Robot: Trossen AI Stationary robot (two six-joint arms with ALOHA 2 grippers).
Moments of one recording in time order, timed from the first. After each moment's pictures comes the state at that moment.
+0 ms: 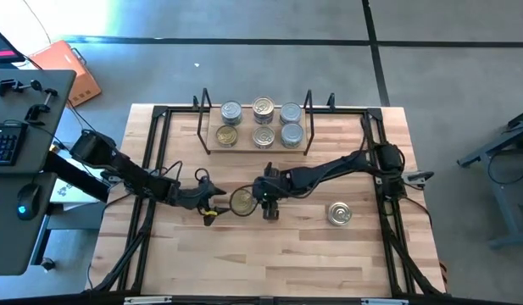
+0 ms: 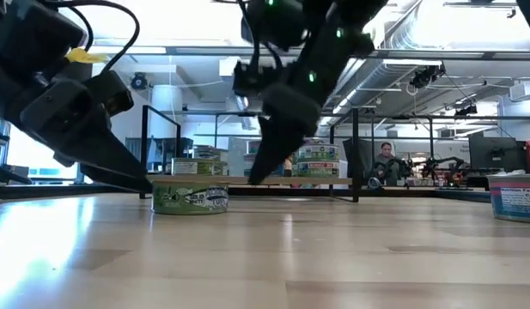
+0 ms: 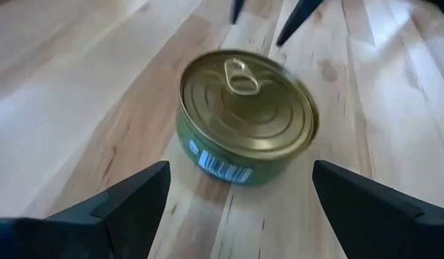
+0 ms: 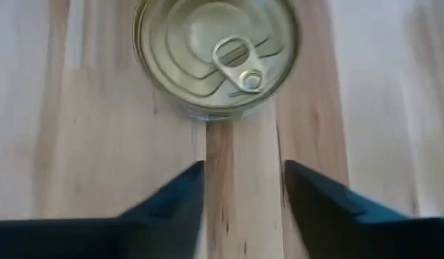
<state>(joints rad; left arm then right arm) -0.36 1.45 0.19 0.66 -0.41 -0.55 0.11 2.00 1.35 -0.38 0.10 0.09</state>
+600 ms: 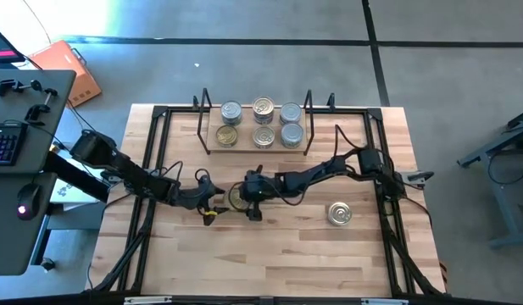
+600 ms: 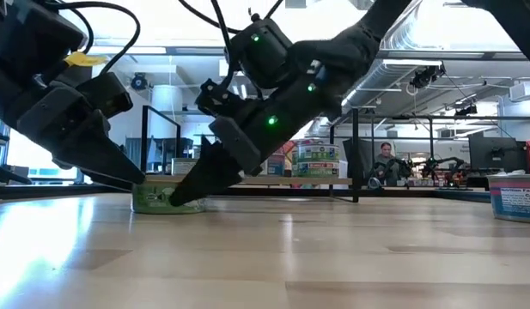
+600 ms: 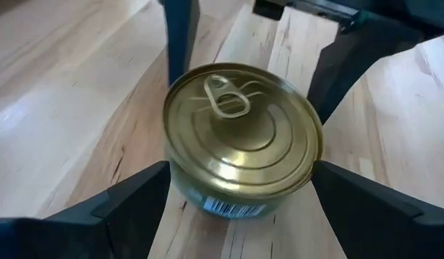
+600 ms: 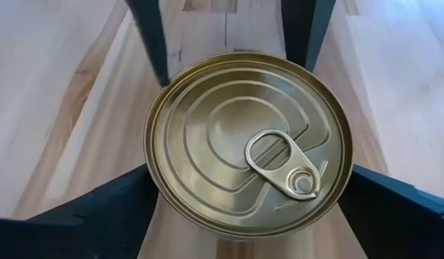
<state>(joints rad) -0.34 1.45 0.19 0.64 -0.42 -0.51 0.07 2.20 1.32 0.20 -0.02 -0.02</state>
